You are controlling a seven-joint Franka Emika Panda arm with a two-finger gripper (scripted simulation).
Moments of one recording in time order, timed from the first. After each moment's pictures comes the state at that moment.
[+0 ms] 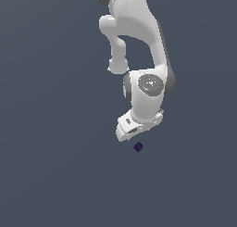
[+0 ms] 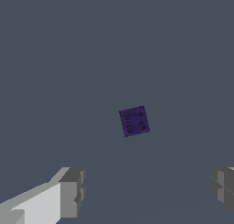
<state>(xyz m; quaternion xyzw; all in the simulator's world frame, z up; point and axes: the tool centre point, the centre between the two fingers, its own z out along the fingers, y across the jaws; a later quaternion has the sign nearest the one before) 0.055 0.088 0.114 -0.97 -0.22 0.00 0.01</state>
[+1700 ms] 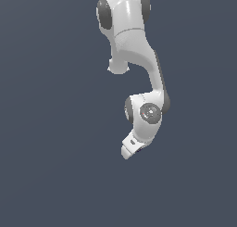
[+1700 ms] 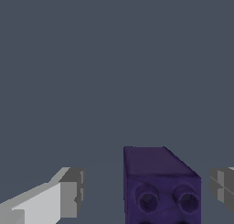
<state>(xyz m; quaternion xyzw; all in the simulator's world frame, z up) 0.080 0.099 0.022 -0.94 -0.33 0.00 0.00</state>
